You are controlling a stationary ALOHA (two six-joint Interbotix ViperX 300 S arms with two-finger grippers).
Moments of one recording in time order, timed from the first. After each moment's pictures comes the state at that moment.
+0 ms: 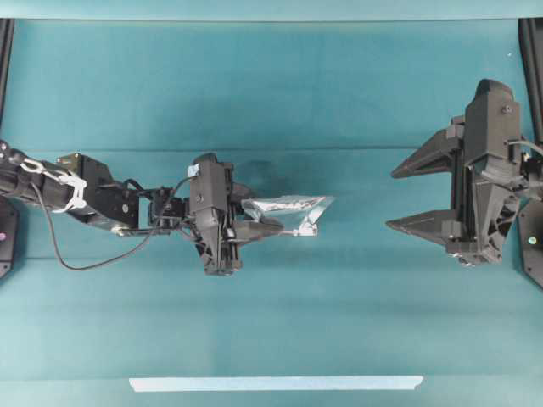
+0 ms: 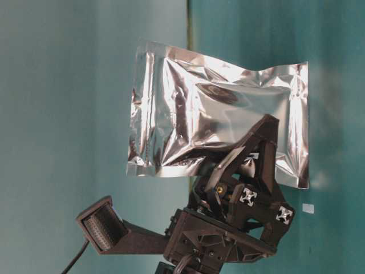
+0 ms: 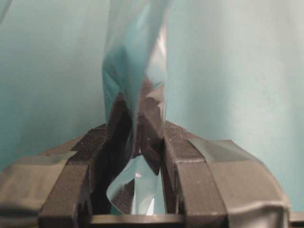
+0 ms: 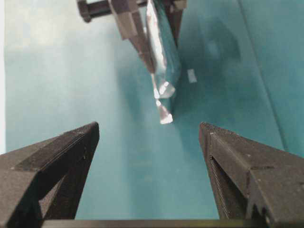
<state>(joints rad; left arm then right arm) 0.04 0.33 0.77 0.01 -0.77 -0.07 0.01 -0.65 0.84 -0.10 0.47 0.29</state>
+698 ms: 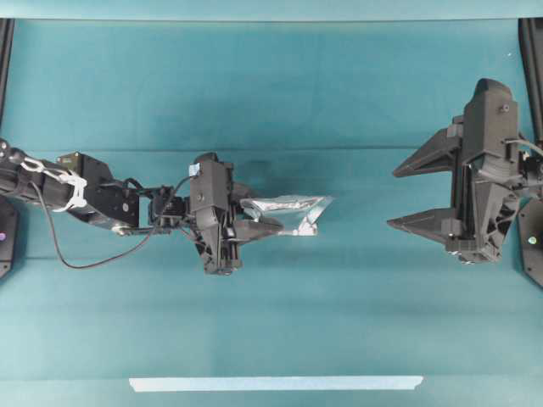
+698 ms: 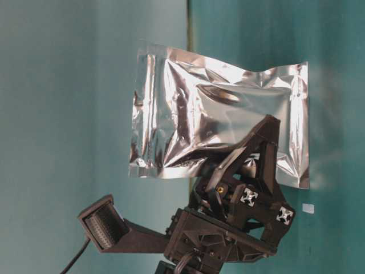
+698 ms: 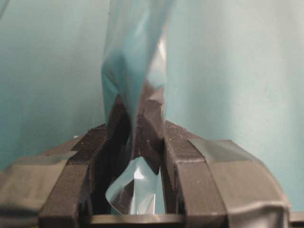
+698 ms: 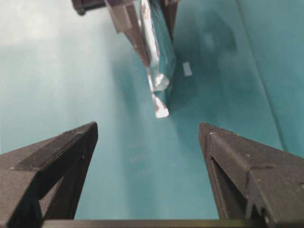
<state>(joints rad) 0.05 0.33 0.77 0.01 -0.76 -0.06 0.01 -0.65 0.85 -0.10 0.48 0.29</state>
